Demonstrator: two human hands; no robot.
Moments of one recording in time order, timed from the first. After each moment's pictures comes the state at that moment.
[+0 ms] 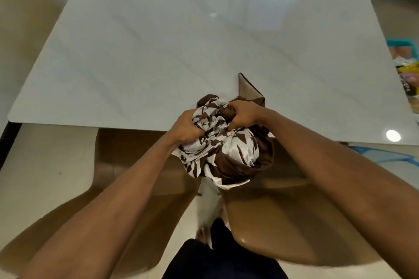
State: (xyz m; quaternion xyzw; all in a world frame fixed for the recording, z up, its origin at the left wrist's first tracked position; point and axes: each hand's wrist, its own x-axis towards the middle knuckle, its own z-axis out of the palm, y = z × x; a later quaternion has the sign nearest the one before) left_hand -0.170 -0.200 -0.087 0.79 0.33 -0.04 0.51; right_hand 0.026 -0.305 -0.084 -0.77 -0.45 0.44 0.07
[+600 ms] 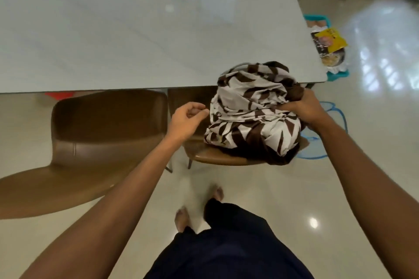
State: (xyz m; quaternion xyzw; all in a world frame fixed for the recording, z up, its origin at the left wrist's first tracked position) left_hand -0.212 -0.405 -0.070 0.71 0.34 0.07 0.62; right_hand 0.010 -0.650 -0.020 -0.85 -0.17 0.26 0.43
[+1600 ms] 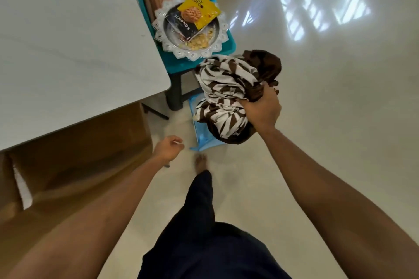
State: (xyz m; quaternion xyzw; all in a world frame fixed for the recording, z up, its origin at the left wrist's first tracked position) left_hand 0.144 -0.725 -0.233 0.76 0.36 -0.27 0.46; right_hand 0.304 -0.956 -0.150 -0.94 0.05 0.00 0.35
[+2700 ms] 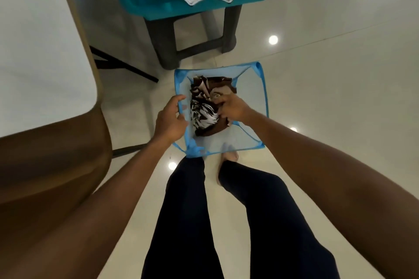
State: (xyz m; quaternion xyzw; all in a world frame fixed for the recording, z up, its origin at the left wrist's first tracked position) left_hand 0.267 -0.736 -0.454 0.71 0.42 -0.18 0.54; right_hand 0.413 -0.902 -0.487 -0.82 -0.09 0.53 0.20
